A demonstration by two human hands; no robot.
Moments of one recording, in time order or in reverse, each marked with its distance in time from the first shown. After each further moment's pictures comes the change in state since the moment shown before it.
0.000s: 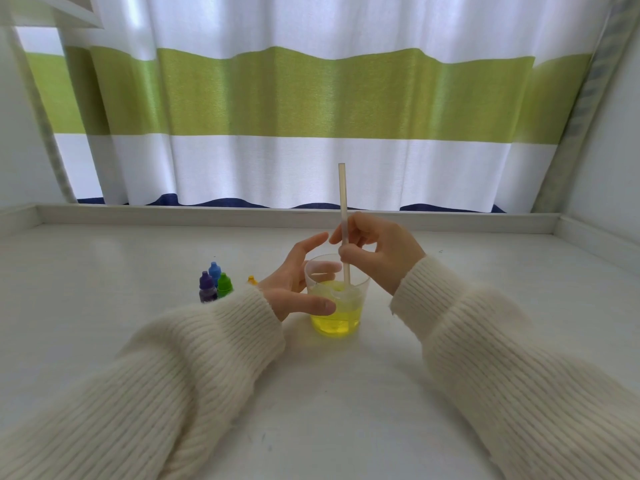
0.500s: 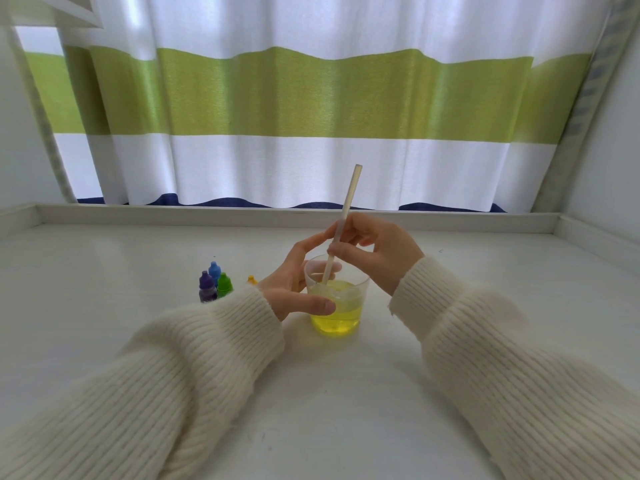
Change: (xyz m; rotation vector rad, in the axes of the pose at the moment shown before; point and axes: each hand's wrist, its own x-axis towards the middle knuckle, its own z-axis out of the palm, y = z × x) left_hand 0.001 0.003 0.003 0.017 -0.013 0.022; right_hand 0.002 0.001 0.003 0.053 -0.023 -0.019
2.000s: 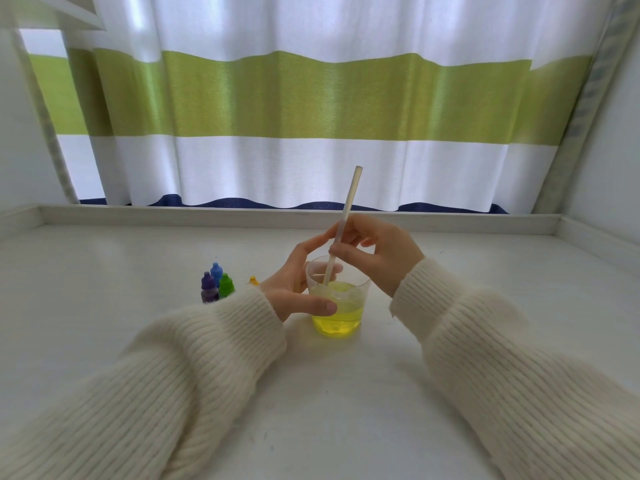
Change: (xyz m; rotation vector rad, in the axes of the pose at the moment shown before) left_hand 0.003 -0.007 -0.004 0.012 -0.009 0.008; right_hand 0.000 0.000 0.000 -0.047 -0.002 -0.020
